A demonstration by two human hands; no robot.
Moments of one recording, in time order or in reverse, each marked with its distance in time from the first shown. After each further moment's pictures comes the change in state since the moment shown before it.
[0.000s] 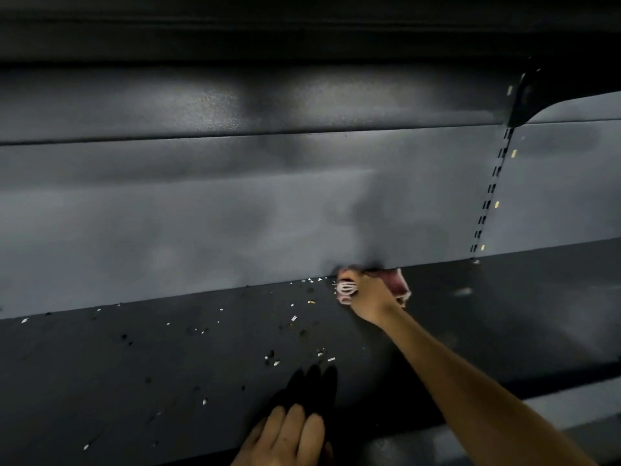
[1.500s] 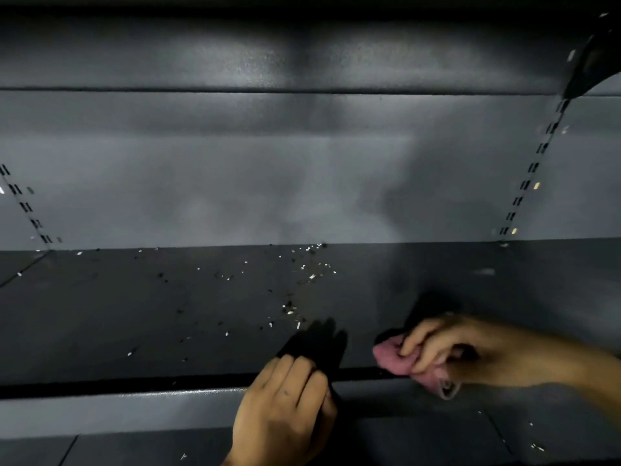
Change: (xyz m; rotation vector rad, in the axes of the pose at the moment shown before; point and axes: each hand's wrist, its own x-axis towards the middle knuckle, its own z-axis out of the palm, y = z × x) left_hand -0.026 0.004 0.007 -0.030 0.237 0.024; right_hand -0.140 0.038 -0.089 0.097 -0.610 -0.546
